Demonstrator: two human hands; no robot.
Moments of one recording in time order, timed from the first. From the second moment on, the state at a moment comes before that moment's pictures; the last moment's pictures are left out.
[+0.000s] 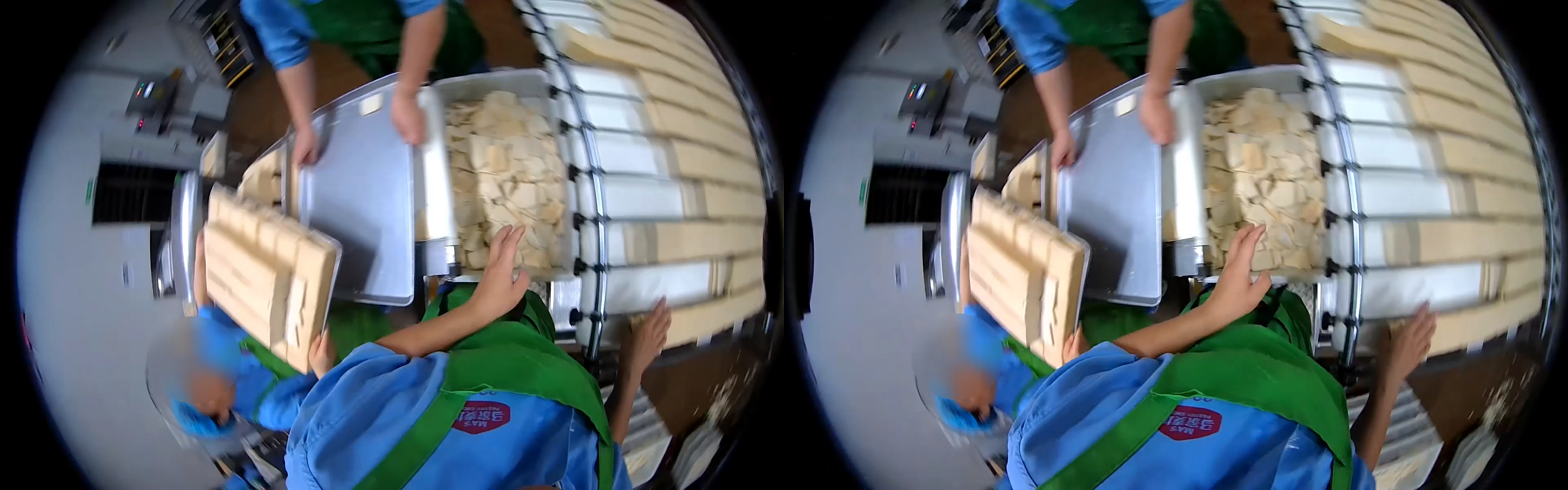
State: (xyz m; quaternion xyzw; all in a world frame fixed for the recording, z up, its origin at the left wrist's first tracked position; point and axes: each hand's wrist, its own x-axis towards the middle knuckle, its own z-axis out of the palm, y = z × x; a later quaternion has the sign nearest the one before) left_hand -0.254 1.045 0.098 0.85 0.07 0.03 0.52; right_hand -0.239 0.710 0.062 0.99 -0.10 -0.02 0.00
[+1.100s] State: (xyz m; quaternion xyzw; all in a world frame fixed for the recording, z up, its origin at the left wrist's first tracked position) left_hand -0.603 1.355 0.052 0.44 0.65 0.20 0.59; right_hand -0.284 0.994 0.097 0.81 0.37 -0.43 -0.15
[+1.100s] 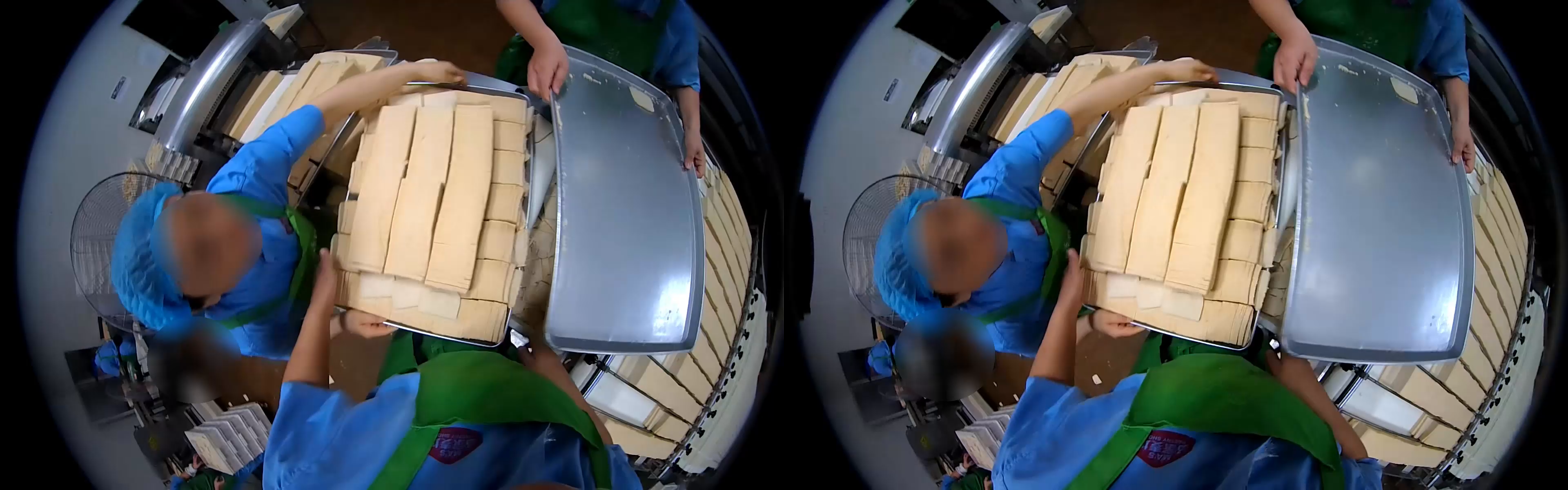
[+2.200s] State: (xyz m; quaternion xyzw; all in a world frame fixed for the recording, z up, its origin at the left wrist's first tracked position) left_hand -0.523 1.205 0.025 0.16 0.58 0.37 0.71; right_hand -0.250 1.068 0.071 0.86 0.36 -0.28 -0.22
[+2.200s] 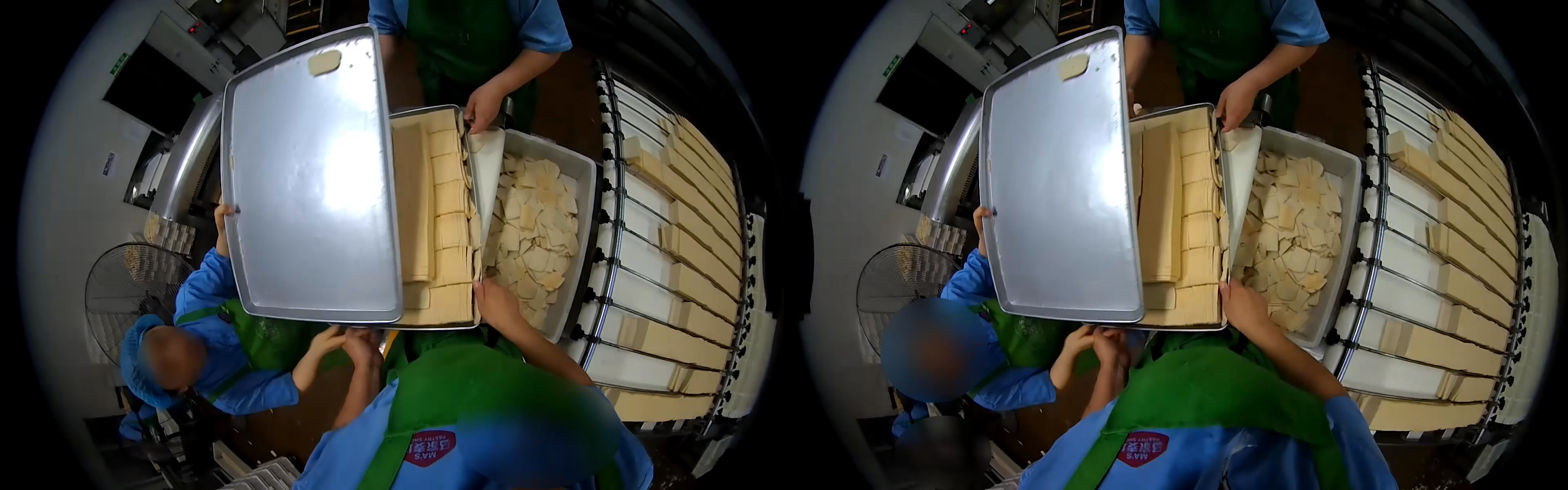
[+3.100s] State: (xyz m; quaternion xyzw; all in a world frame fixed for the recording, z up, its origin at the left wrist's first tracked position) left_hand -0.490 1.283 -0.005 0.19 0.53 0.43 0.71; right_hand -0.123 1.221 0.026 0.81 0.31 -0.16 -0.47
